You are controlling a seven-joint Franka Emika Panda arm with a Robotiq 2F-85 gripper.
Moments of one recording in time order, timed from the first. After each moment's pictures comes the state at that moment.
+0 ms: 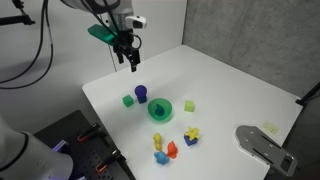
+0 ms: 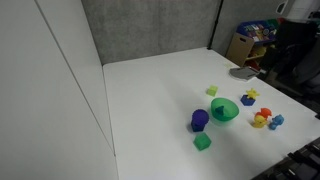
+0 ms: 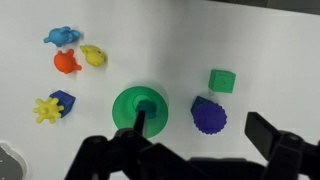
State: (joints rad) arm 0.05 -0.27 0.05 -2.41 0.02 2.06 0.09
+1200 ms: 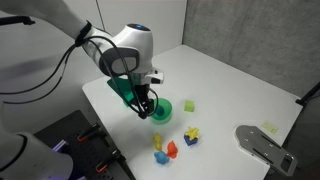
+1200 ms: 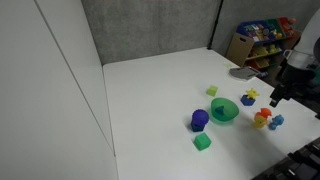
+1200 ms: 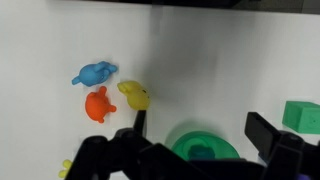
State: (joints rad) arm -0.09 -0.10 -0.10 -2.65 -0.06 2.42 -0.07
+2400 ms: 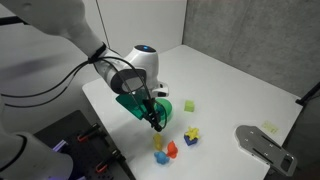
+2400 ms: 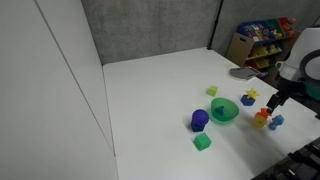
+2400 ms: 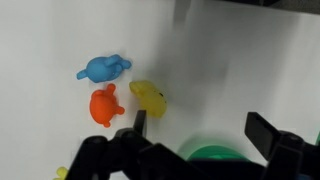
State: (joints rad) arm -0.12 0.09 -0.13 -2.63 -0.12 2.60 -0.16
